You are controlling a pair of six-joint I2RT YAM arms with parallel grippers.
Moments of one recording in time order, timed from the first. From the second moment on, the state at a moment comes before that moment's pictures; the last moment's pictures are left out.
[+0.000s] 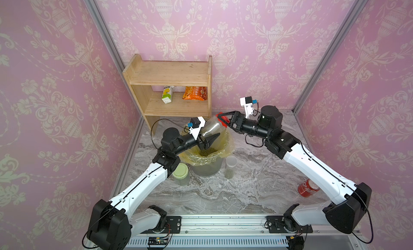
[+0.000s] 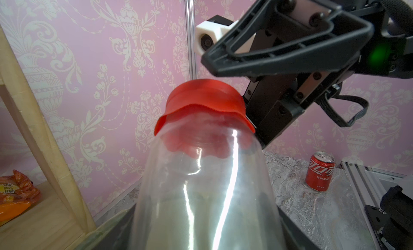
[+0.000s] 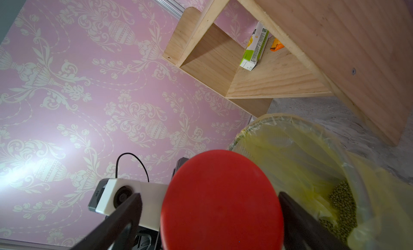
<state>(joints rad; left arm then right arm) -0.43 1.17 0.84 0.43 0.59 0.00 0.57 1.37 1.34 -0.07 -0.44 0.94</state>
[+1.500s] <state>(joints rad) -0.40 1.17 0.94 0.33 0.67 -0.32 0.58 1.38 1.26 0.17 -0.40 0.87</state>
